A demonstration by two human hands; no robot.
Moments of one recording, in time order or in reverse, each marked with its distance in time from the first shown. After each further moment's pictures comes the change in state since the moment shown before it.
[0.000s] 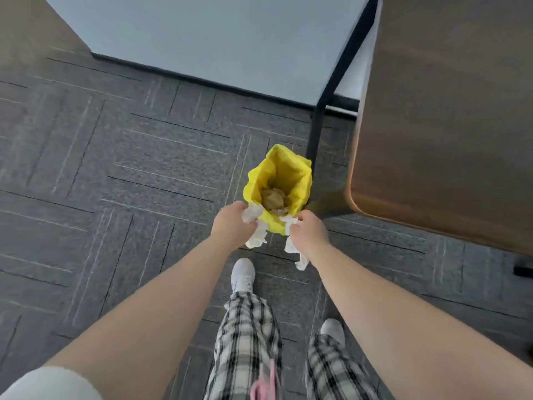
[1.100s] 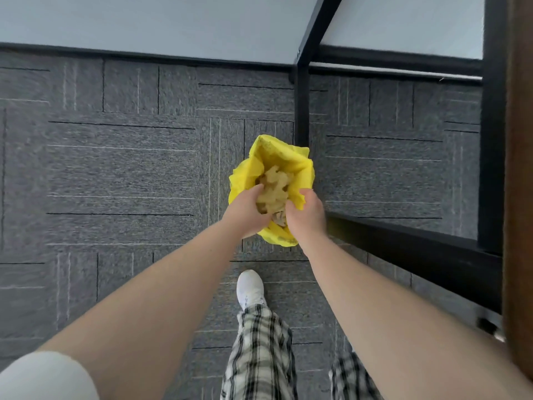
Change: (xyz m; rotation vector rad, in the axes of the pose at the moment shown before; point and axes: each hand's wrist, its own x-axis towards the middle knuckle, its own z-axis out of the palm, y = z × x) left_hand 0.192 0.008 0.045 0.158 -0.337 0.200; right_hand 0.163 -0.016 0.054 0.324 0.266 0.218
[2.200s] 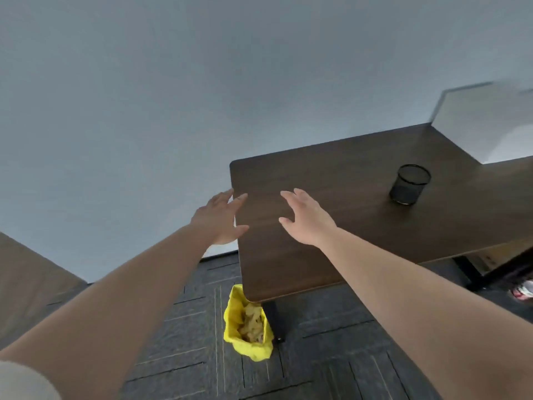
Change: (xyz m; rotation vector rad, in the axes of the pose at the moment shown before) left_hand -0.399 0.348 -0.153 0.851 0.541 0.346; right_hand -0.279 -0.092 -0.452 -0.316 0.281 -0.798
